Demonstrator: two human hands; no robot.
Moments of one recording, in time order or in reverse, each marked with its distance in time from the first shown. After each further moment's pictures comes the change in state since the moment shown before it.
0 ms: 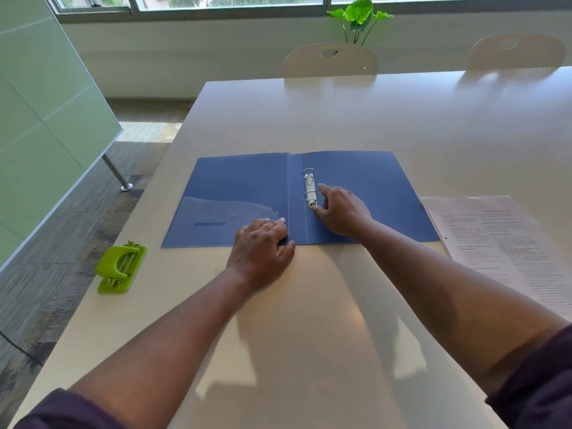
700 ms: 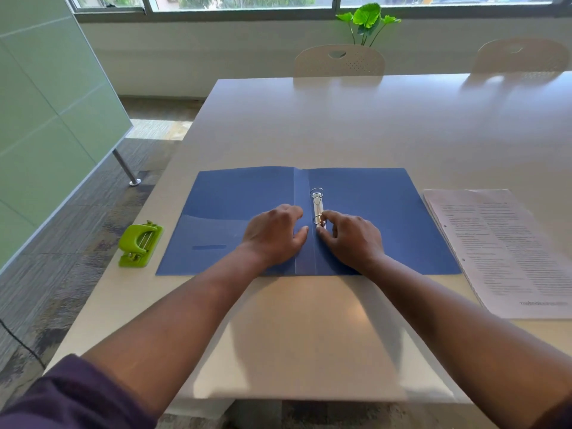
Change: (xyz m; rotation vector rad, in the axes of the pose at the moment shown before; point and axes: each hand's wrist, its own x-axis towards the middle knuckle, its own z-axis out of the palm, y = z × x) left_hand -0.012 0.028 -0.032 0.068 -0.032 0.050; right_hand -0.094 -0.010 0.024 -0.047 0.144 -0.056
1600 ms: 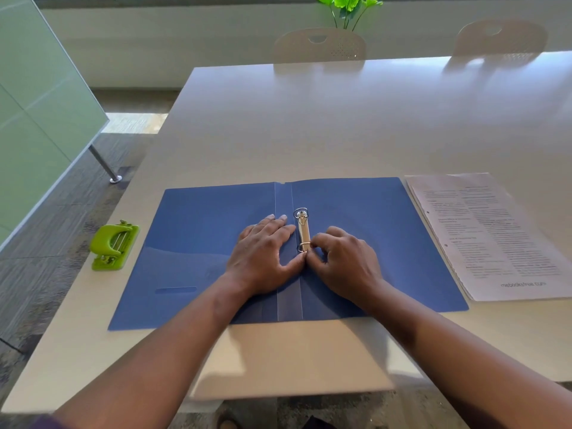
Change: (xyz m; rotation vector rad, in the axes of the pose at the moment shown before) left_hand -0.039 0.007 0.028 -0.045 -0.110 0.016; right_hand -0.067 -0.016 -0.019 0.038 0.016 0.007
